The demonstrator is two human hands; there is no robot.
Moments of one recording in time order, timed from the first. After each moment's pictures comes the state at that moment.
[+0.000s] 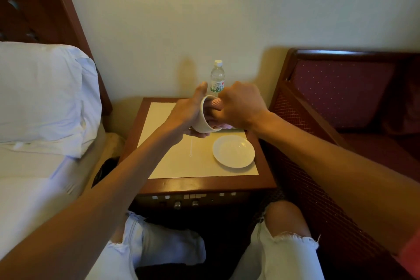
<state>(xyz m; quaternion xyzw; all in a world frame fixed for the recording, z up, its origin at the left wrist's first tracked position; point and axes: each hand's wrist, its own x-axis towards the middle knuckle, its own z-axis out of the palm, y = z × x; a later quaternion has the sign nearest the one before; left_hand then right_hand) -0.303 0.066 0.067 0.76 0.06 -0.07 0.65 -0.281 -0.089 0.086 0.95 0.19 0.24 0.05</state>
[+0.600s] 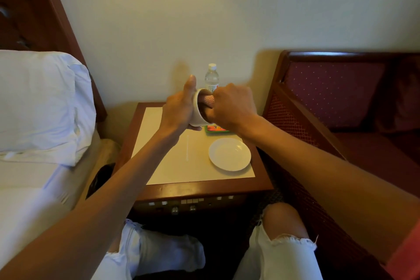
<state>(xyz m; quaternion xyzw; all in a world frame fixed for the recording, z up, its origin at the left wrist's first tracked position) -0.299 0.059 0.071 0.74 0.04 0.07 0.67 -0.278 -0.077 0.083 0.96 0.12 0.26 0.03</state>
